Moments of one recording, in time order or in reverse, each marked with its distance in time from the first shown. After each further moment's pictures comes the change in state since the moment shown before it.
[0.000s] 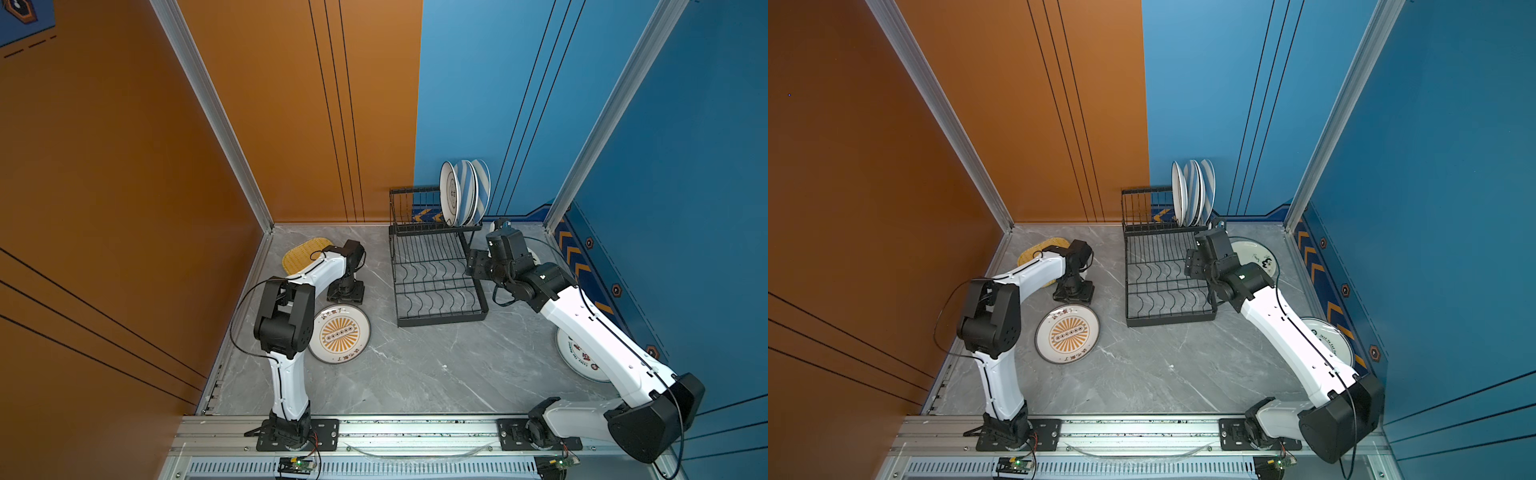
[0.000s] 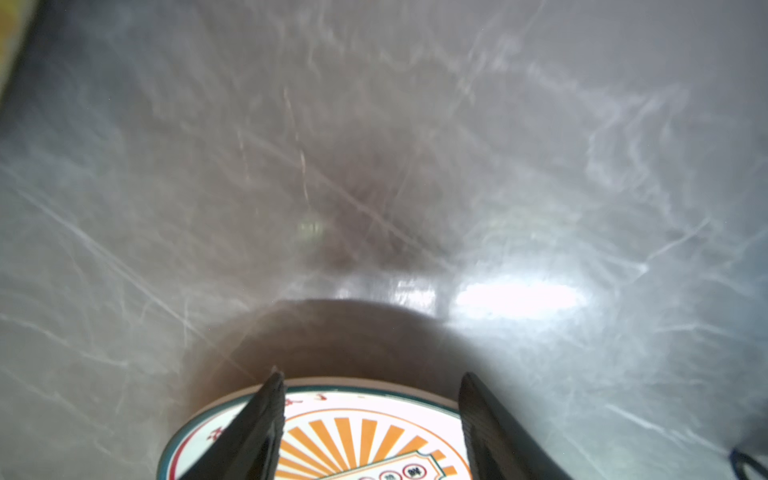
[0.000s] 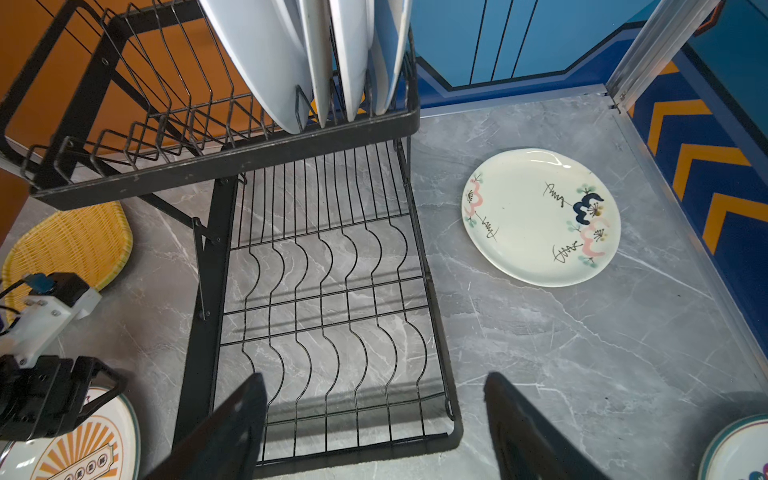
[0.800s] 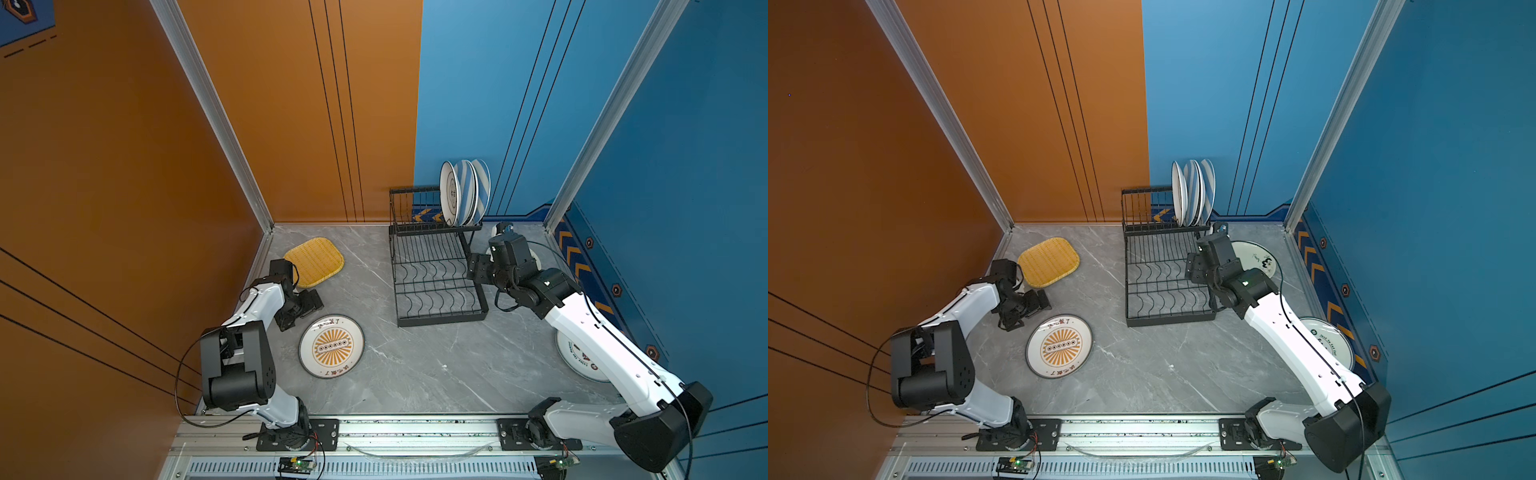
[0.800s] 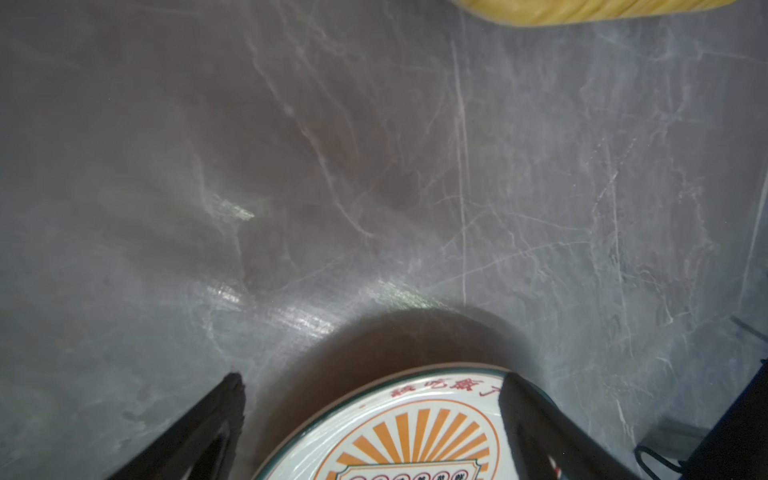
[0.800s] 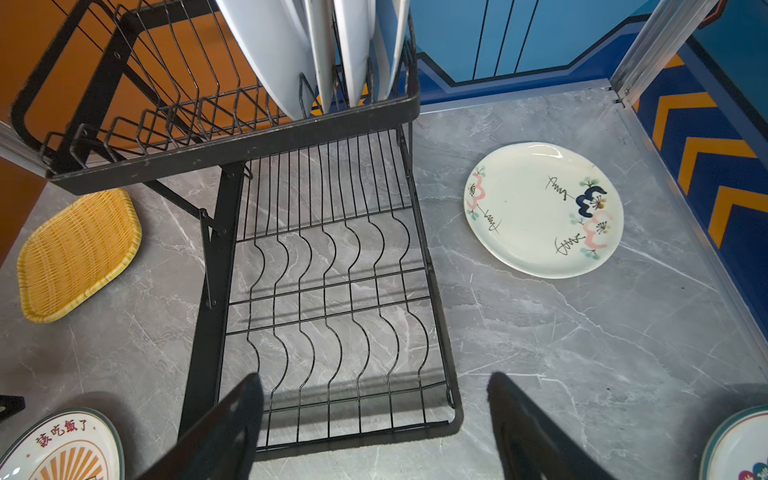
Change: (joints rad) left arm 0.455 -0.379 -0.426 0.255 0.239 -0.173; right arm 0.013 -0.047 -0.034 0.000 -0.004 0.008
